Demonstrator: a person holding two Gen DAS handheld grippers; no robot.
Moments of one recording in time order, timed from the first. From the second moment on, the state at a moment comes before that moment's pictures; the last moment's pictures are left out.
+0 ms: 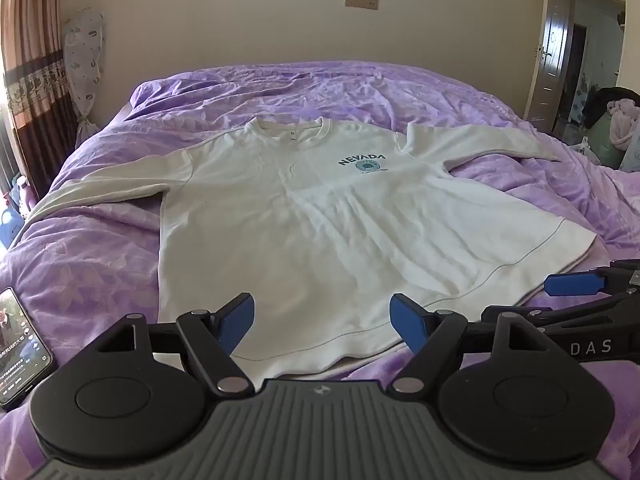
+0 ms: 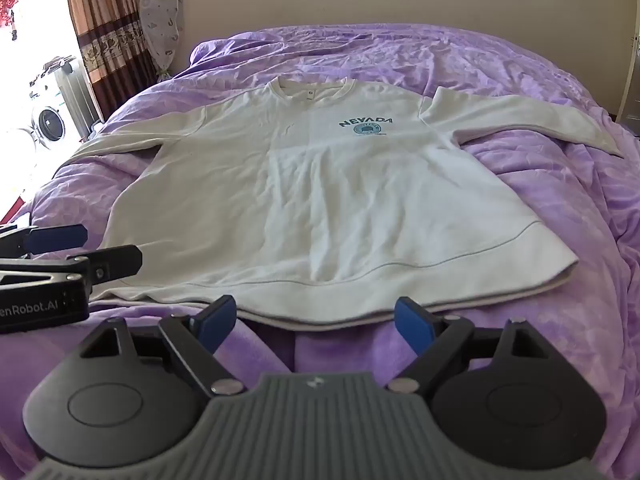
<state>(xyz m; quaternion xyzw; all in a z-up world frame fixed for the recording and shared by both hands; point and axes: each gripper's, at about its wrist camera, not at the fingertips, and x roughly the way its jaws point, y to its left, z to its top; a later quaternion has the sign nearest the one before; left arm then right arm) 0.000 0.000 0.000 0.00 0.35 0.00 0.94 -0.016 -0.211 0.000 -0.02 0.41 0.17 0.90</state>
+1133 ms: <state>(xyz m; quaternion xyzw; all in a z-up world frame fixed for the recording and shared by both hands) 0.003 0.000 -0.002 -0.01 0.36 0.00 0.93 -0.016 -0.212 -0.001 -0.02 0.41 0.17 0.89</state>
